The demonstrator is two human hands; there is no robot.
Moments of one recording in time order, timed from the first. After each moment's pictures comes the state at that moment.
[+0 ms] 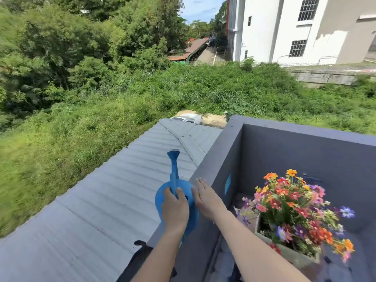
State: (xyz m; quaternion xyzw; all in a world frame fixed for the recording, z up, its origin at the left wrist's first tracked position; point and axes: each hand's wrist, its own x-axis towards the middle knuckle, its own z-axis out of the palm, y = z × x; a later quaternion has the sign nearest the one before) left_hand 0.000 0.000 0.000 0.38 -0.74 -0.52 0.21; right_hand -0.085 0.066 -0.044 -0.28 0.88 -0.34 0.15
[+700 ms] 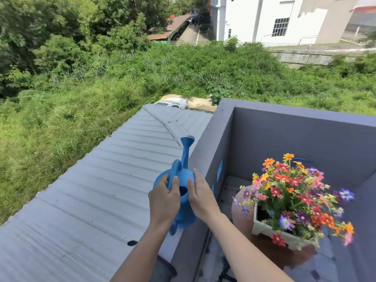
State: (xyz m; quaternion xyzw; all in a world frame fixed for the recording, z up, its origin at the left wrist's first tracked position) left_hand 0.003 0.001 0.025 0.29 -0.81 -0.47 0.19; right_hand -0.065 0.079 -0.048 -0.17 0.85 -0.48 0.12
